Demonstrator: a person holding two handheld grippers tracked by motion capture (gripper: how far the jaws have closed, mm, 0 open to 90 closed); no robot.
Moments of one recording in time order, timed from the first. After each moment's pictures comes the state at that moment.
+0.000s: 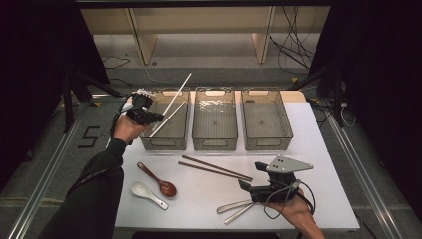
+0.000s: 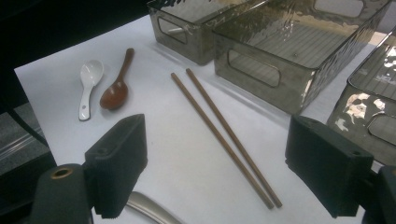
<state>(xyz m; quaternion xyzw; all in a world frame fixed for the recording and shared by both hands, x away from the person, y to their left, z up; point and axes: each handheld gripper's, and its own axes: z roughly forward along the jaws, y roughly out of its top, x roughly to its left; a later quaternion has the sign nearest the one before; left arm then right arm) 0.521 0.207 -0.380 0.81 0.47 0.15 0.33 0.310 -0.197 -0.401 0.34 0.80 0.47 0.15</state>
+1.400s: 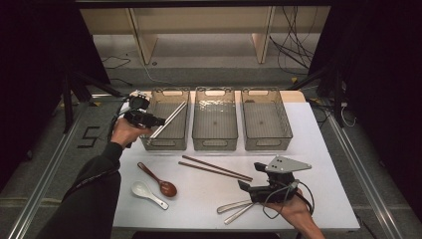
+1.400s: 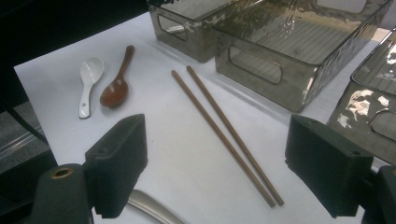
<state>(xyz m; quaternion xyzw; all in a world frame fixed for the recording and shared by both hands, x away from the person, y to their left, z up) 0.514 0.212 -0.381 0.79 0.50 0.13 0.33 0.310 -0.196 -0.403 0.35 0.80 0.47 0.14</state>
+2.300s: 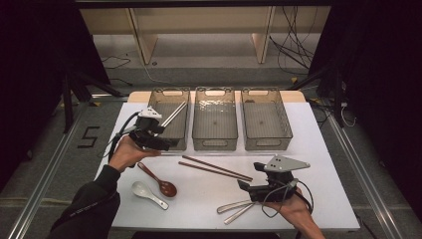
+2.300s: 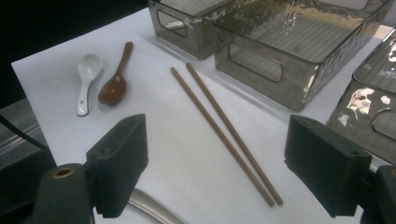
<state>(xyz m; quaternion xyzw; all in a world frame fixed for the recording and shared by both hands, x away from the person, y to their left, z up) 0.437 0.177 -0.372 0.83 0.38 0.12 0.39 0.313 -0.195 -0.403 0.35 0.81 0.46 0.14</state>
